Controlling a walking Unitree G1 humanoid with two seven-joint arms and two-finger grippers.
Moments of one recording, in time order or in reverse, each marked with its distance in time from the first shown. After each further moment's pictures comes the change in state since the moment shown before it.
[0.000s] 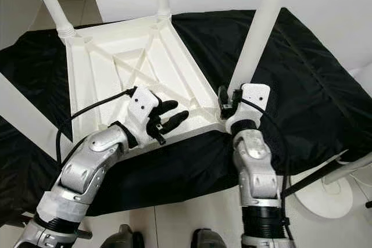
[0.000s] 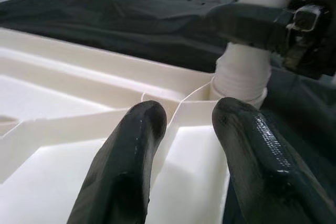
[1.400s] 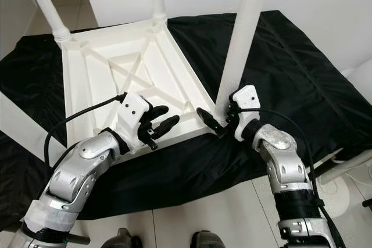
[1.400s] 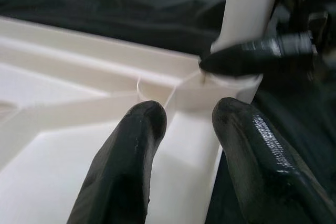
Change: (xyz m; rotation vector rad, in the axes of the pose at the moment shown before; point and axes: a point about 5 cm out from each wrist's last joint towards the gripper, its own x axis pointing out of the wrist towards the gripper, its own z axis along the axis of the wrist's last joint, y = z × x) left arm -0.014 -0.007 -0.009 0.012 0.065 -0.003; right arm 0.025 -0.029 -0.019 -0.224 0.146 0.823
